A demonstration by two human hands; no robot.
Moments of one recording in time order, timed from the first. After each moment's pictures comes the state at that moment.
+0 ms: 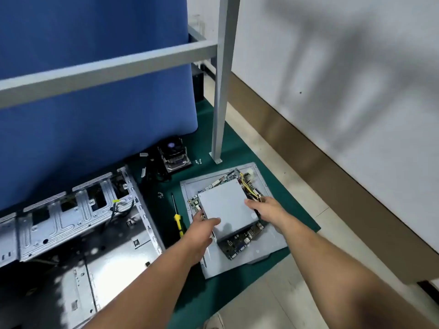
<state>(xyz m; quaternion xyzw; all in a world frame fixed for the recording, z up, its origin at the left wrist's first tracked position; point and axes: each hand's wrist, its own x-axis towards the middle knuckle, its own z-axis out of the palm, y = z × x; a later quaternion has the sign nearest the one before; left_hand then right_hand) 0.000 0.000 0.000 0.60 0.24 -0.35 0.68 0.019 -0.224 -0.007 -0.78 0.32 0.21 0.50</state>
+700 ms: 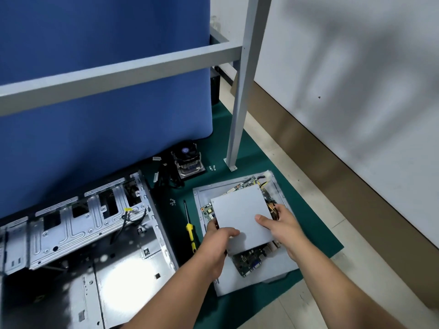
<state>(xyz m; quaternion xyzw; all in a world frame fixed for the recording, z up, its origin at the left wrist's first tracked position) 0.014 -0.003 -0.012 0.56 0.26 -0.32 0.72 0.021 -0.199 -0.018 -0.74 0.29 0.10 0.60</state>
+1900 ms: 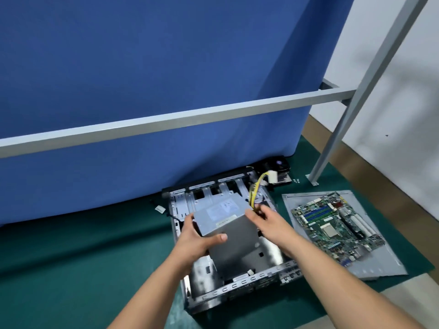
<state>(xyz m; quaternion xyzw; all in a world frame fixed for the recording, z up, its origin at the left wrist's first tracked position) -0.104 0.372 0.070 0.67 0.17 -0.12 0.71 -0.050 0.142 0.080 -0.82 0.04 0.19 0.53</state>
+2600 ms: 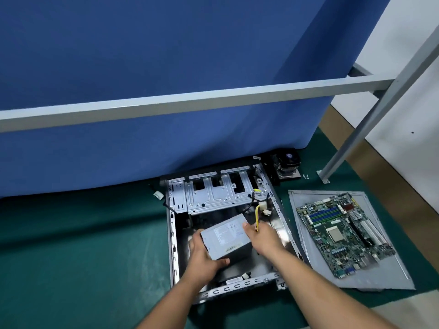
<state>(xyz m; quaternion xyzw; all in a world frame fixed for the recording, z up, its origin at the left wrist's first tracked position) -0.115 0.333 -0.014 0.80 0.20 -0.12 0.55 -0.028 0.154 0.006 -0.90 0.10 0.24 0.34</state>
